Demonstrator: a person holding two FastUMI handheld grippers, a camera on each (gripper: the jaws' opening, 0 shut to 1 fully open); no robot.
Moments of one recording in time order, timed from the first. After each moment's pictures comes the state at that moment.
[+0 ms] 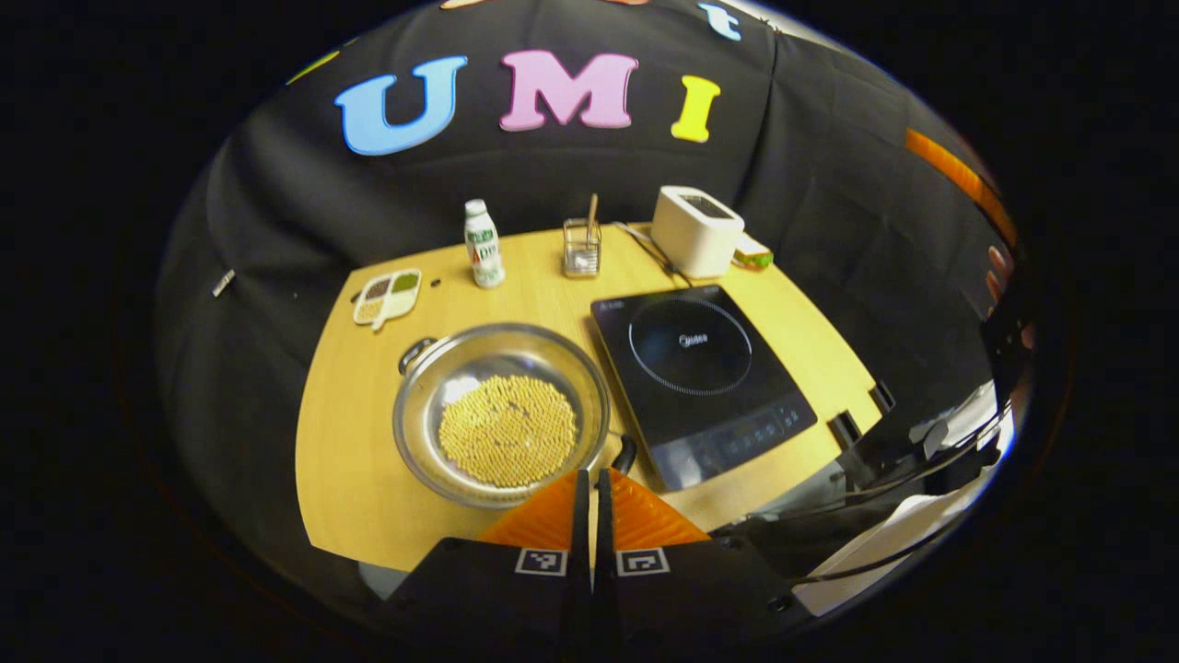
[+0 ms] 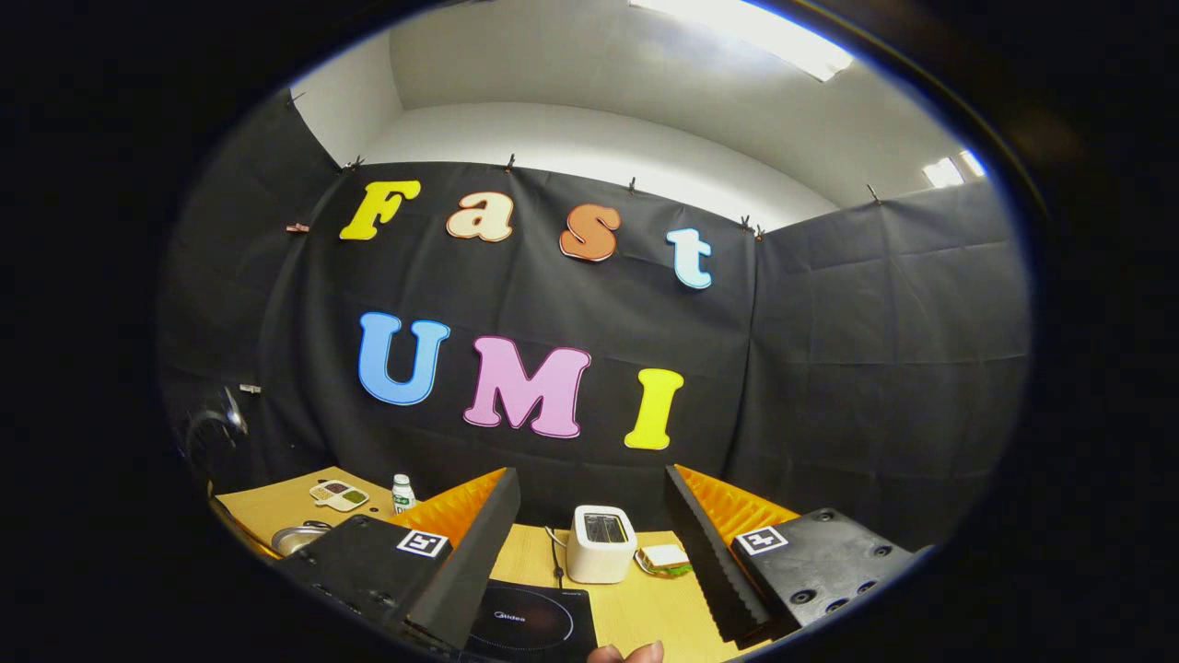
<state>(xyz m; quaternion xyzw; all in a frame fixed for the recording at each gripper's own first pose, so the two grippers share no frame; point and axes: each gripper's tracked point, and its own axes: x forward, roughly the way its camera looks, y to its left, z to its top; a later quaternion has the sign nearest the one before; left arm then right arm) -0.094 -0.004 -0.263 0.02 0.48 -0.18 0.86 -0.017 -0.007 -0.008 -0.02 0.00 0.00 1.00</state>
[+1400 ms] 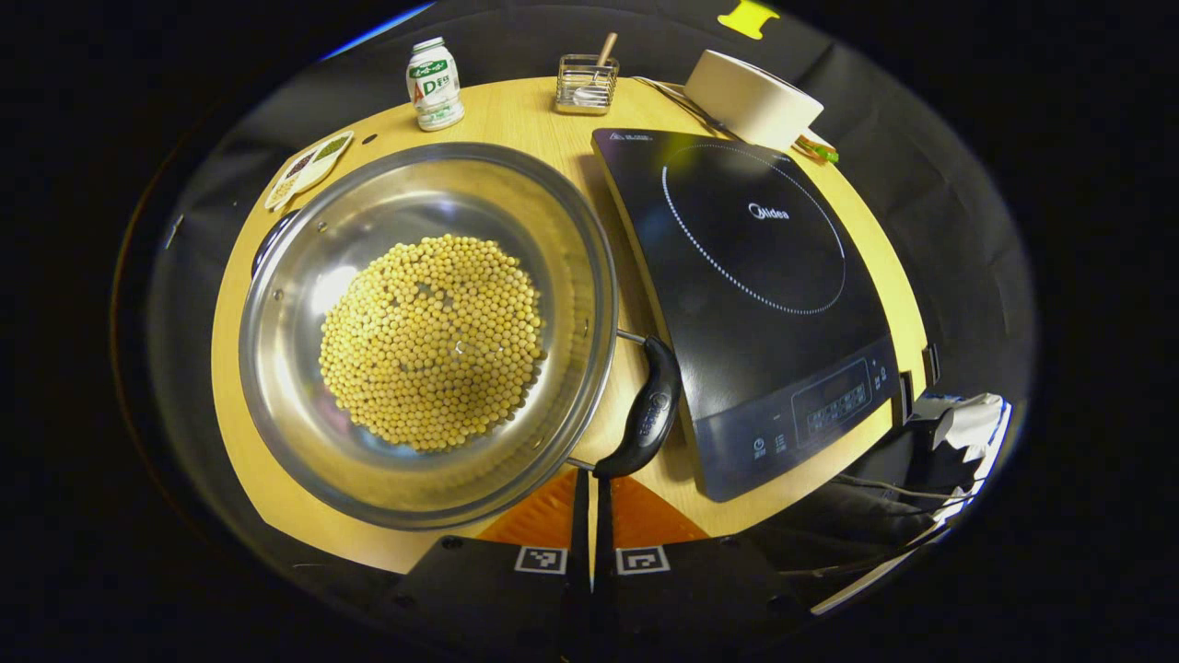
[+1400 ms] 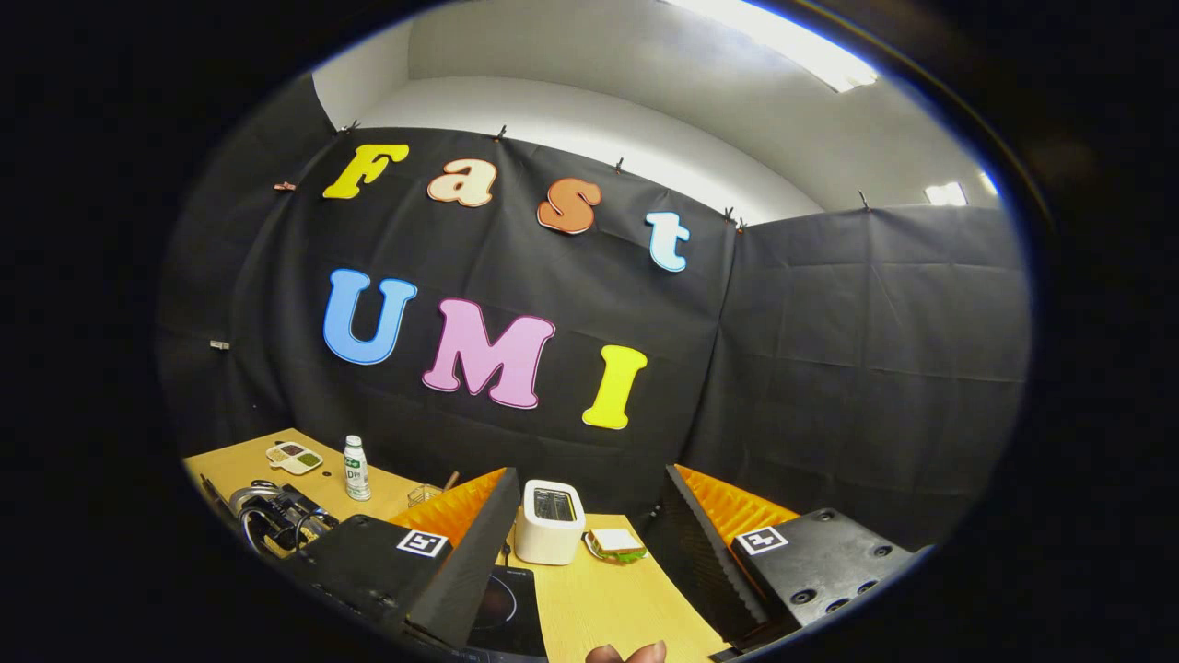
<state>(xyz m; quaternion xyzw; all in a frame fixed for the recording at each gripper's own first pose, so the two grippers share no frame) -0.044 -0.043 -0.405 0.00 0.63 -0.16 0.76 -0.018 -0.052 -0.038 -0.07 0.03 -0.05 1.00</state>
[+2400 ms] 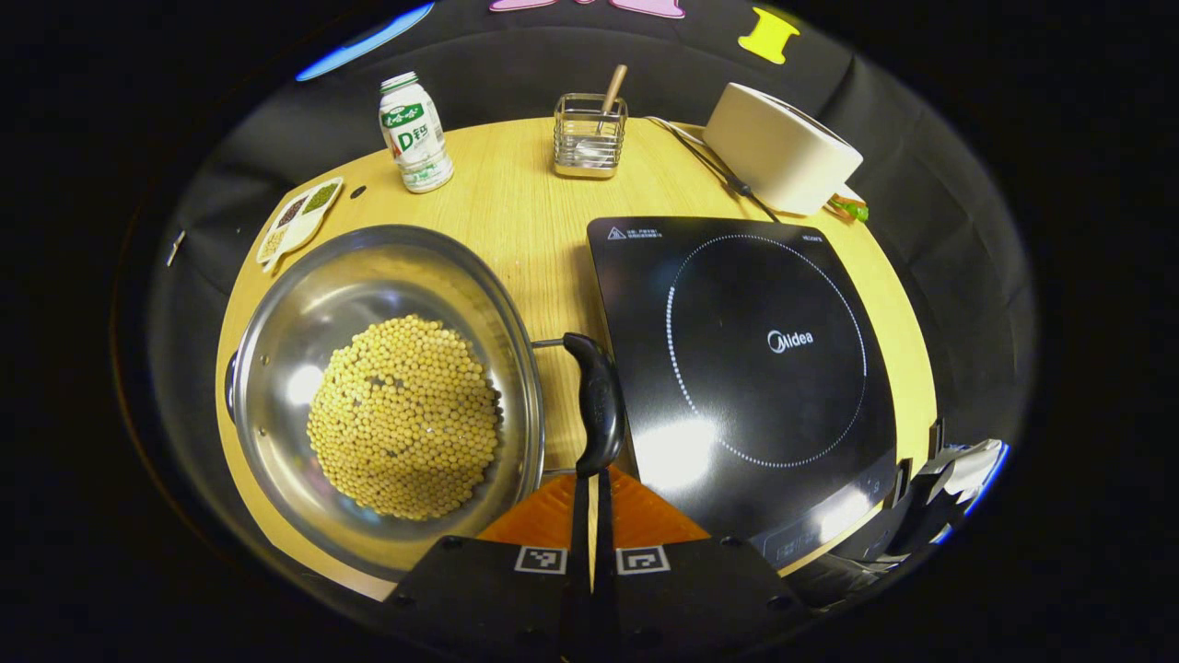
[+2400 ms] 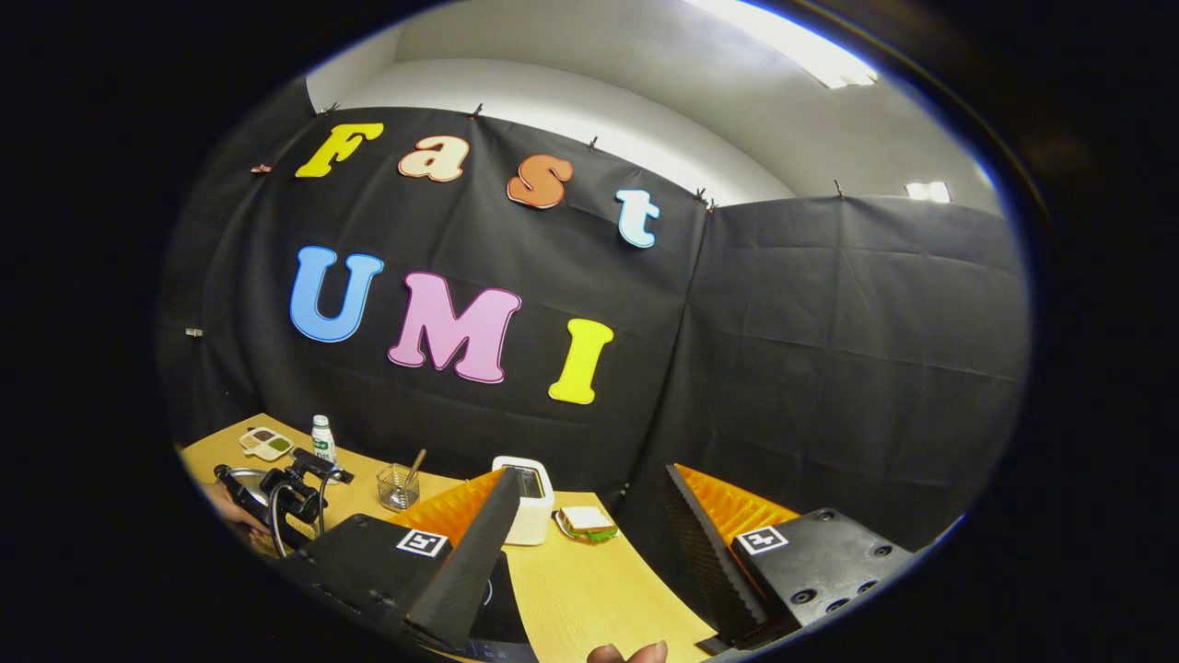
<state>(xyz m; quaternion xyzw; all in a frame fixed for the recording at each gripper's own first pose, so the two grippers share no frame) 0.062 -0.077 -0.404 -0.01 0.58 -0.13 0.80 -0.029 -0.077 -0.059 -0.07 0.07 -0.11 0.99</state>
